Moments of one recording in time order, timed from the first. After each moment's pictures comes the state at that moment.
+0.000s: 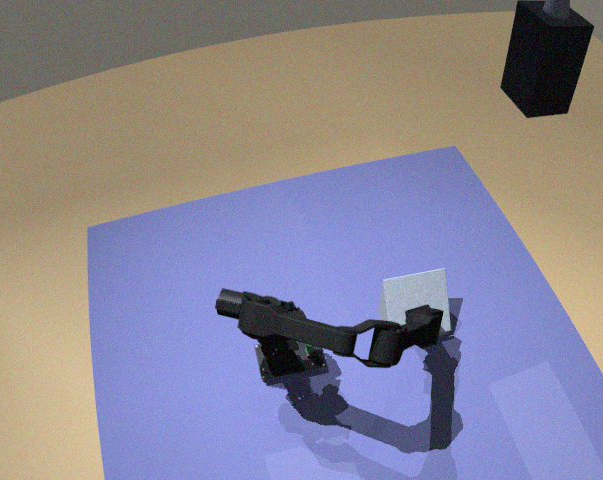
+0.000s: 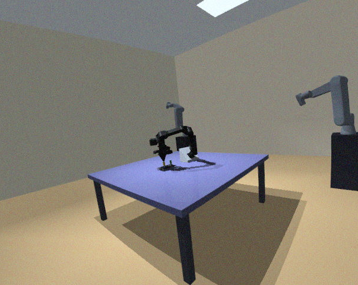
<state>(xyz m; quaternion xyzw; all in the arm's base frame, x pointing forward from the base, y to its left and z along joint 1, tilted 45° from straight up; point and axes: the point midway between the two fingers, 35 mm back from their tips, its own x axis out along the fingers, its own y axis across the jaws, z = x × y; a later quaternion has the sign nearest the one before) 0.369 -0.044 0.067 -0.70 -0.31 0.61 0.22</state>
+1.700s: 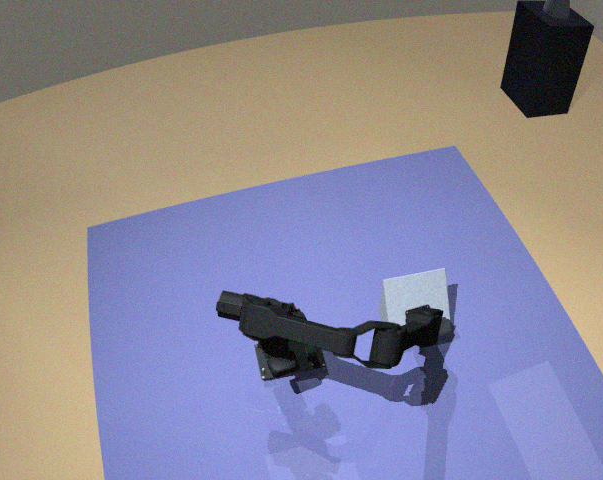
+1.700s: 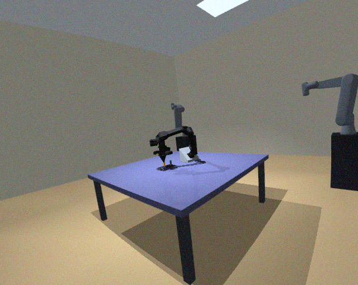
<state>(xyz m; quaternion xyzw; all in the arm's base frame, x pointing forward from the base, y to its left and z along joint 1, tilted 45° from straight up) 0.369 -0.040 0.062 -0.70 -0.31 0.61 0.22</state>
